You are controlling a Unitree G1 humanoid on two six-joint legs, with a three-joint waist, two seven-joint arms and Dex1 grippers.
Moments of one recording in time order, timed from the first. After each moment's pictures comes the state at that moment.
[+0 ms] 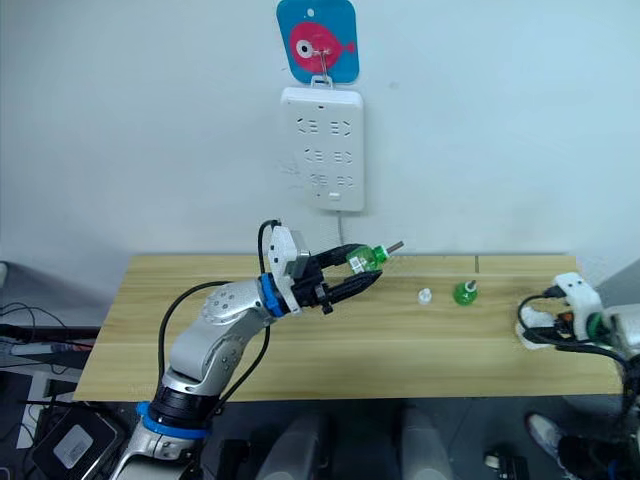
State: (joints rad) left arm -0.38 0.32 -0.15 -0.19 -0.44 0.37 -0.86; right arm -0.40 -1.10 0.06 0.44 0.30 0.91 1.15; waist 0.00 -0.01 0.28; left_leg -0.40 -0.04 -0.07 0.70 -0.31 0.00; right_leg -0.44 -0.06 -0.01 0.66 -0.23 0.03
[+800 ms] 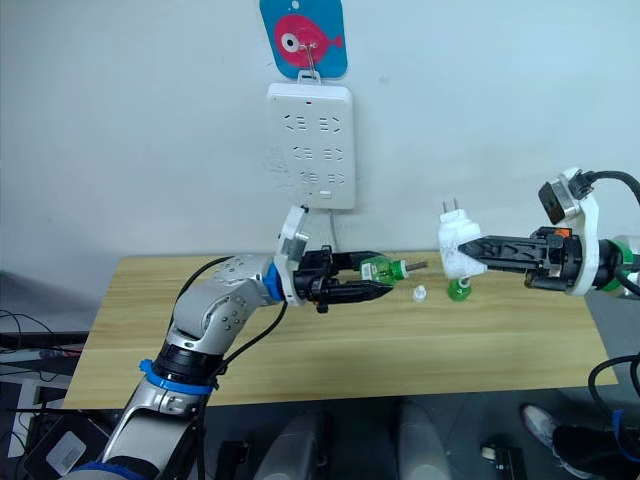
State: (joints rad) left arm -0.59 0.29 -0.18 -0.01 -0.58 0.47 -1.14; right arm -0.57 -1.01 -0.32 0.13 1.68 1.58 0.52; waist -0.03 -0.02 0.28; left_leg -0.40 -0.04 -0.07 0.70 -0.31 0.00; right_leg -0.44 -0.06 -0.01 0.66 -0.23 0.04
